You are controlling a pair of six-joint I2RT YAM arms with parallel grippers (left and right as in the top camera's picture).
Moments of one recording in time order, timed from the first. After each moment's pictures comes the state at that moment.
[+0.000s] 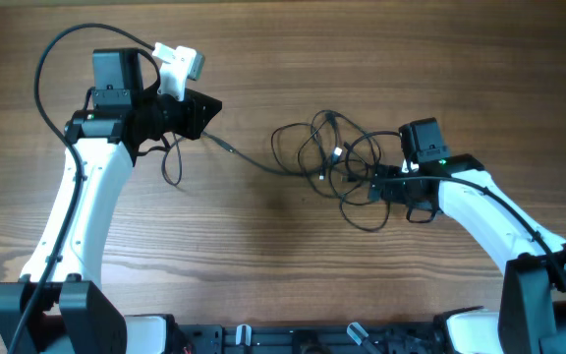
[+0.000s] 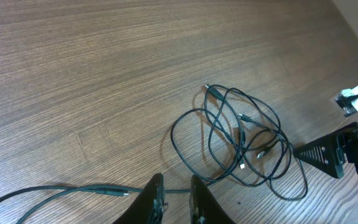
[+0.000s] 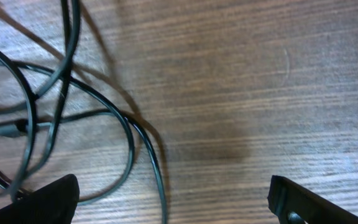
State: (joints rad) left arm -0.01 1.54 1.22 -0.60 0.63 0.17; right arm 0.20 1.54 0.81 -0.60 0.01 0.40
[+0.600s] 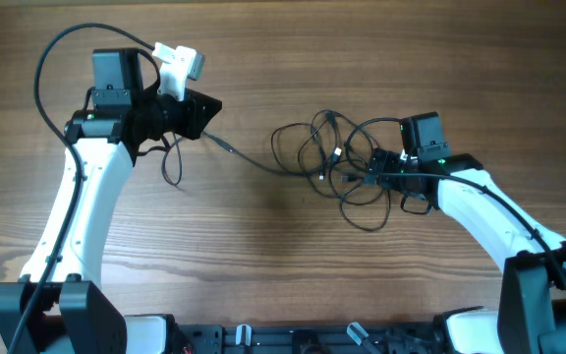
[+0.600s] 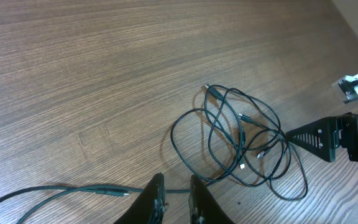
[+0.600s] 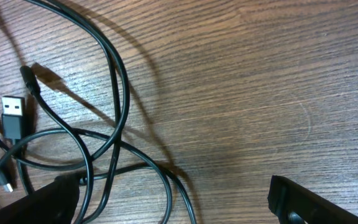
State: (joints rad) left arm -0.01 1.54 1.22 -0.60 0.63 0.17; right arm 0.20 1.55 0.81 -0.46 -0.01 0.48
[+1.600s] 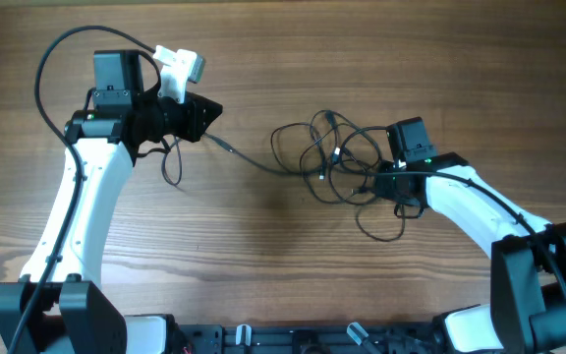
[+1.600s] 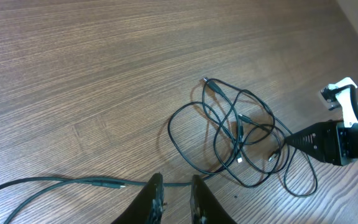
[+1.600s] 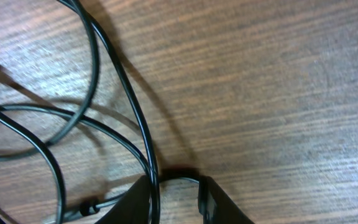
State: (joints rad) left arm -0.01 1.54 1.22 -0.63 0.63 0.17; right arm 0.25 1.62 0.81 -0.51 0.04 0.53
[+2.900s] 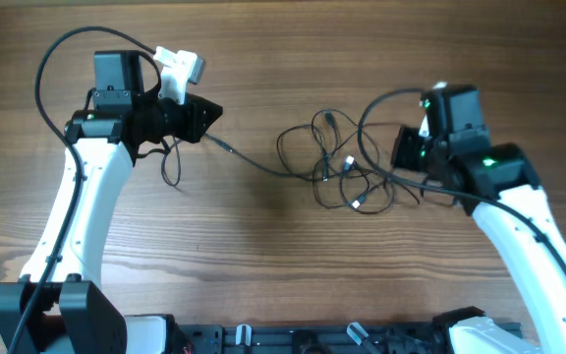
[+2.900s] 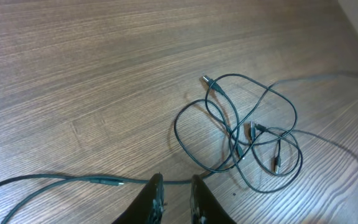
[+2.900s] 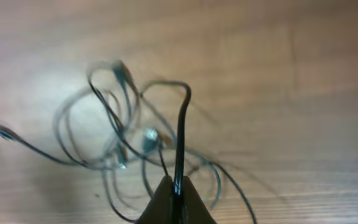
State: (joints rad) left arm -0.01 1.54 1.22 -0.64 0.63 0.17; right arm 0.25 1.29 1.15 -0.84 0.04 0.42
